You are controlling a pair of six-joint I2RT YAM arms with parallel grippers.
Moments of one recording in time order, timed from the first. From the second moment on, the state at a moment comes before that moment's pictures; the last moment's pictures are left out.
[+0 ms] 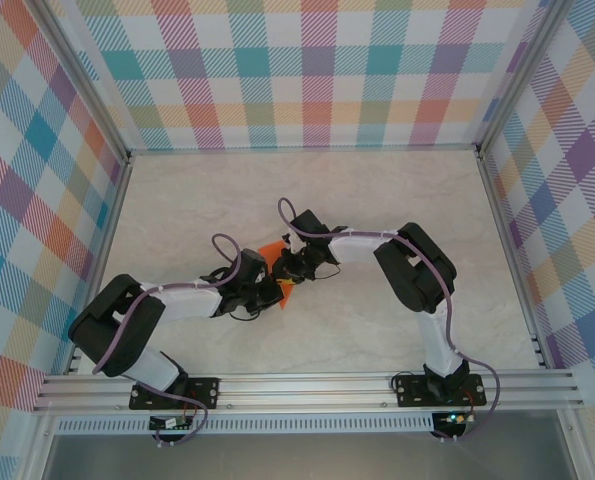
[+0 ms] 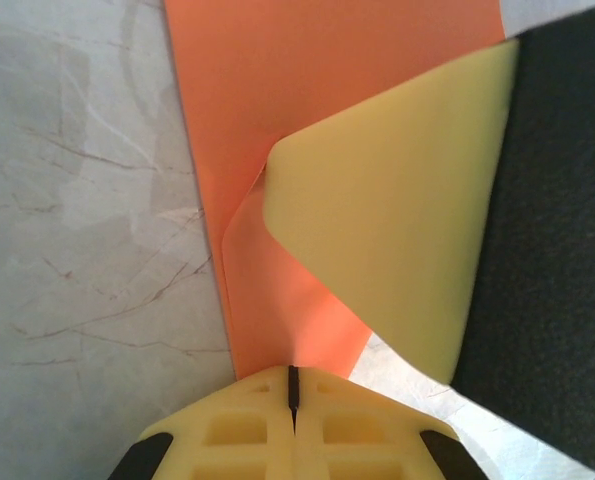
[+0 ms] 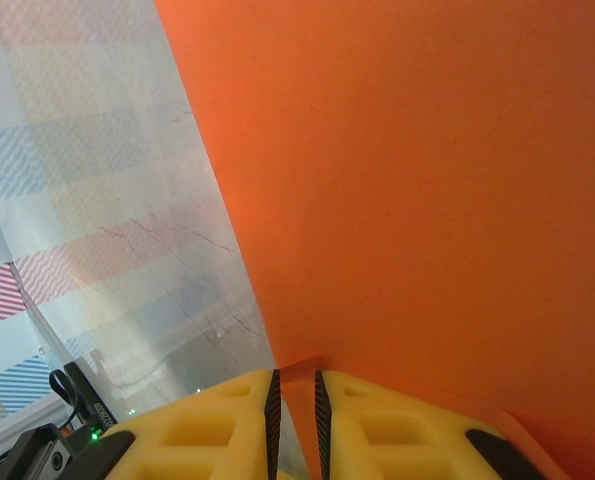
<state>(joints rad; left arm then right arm) -0.65 1.51 0.56 0.03 0.24 -1.04 0.73 2.09 1.29 -0.26 -0.62 0.78</state>
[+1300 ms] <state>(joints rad) -0.67 1.53 0.60 -0.03 0.21 -1.02 0.73 1.97 1.15 -0.31 -0.53 0.79</state>
